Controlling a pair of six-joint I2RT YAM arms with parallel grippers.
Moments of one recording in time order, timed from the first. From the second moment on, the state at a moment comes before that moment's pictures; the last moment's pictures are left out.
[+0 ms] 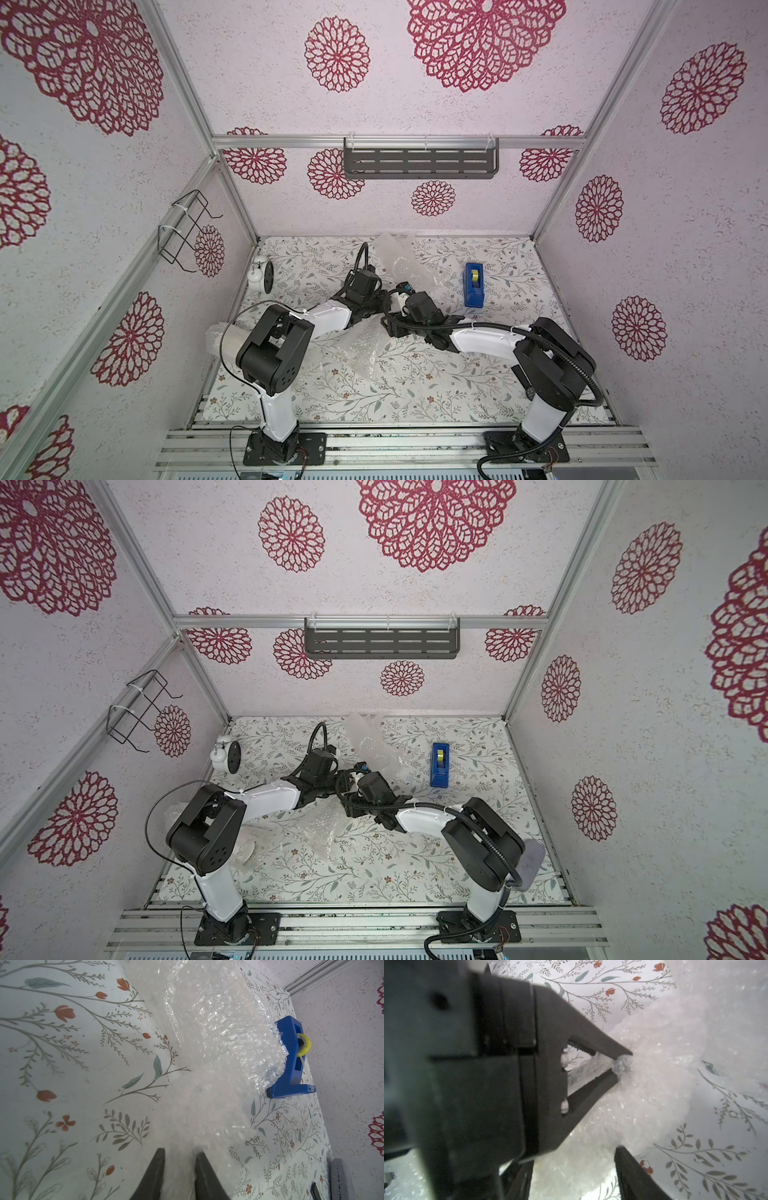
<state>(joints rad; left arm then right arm) -0.53 1.85 1.05 0.04 0.15 -0.61 0.83 1.74 0.97 0.13 -0.03 0.48</state>
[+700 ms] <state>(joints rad) -0.53 1.85 1.05 0.03 0.15 -0.61 0.88 1.74 0.97 0.15 0.04 0.51</state>
